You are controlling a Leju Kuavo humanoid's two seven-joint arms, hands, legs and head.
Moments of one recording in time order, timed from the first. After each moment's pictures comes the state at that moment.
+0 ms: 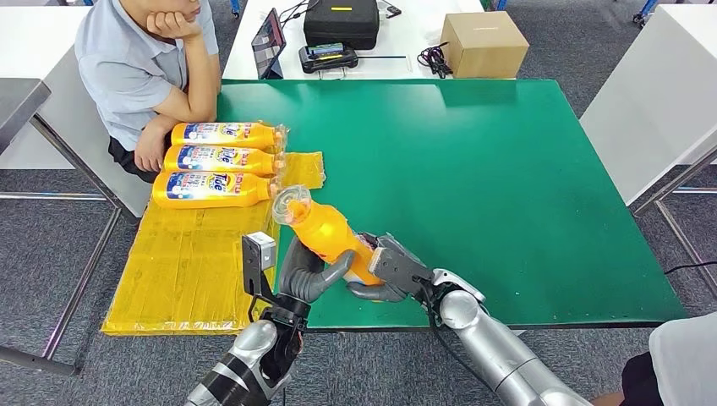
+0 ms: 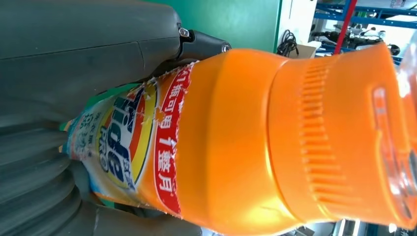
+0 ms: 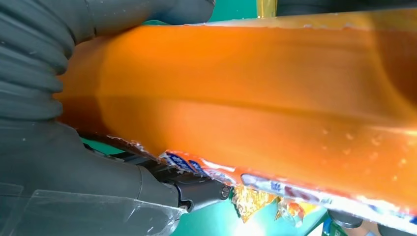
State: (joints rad) left arm -0.32 -0.26 -0.55 -1.00 0.38 0.20 -0.40; right arm -0.40 -0.10 0.66 -1.08 0.14 0.24 -0.41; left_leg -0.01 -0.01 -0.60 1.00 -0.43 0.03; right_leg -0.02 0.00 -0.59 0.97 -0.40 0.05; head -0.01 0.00
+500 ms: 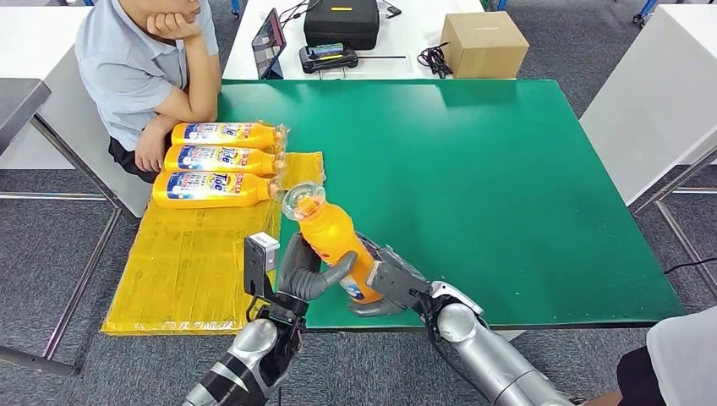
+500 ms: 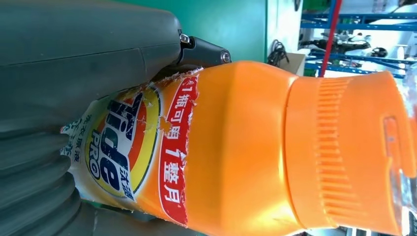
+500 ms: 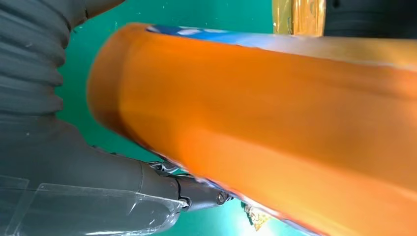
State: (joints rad) left arm -0.31 -0.25 -0.55 -1.03 0.30 0.24 -0.41; right arm -0.35 -0.09 0.65 -1.08 0.15 0.20 -0.42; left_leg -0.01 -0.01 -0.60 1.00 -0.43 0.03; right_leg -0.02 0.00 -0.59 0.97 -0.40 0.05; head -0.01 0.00
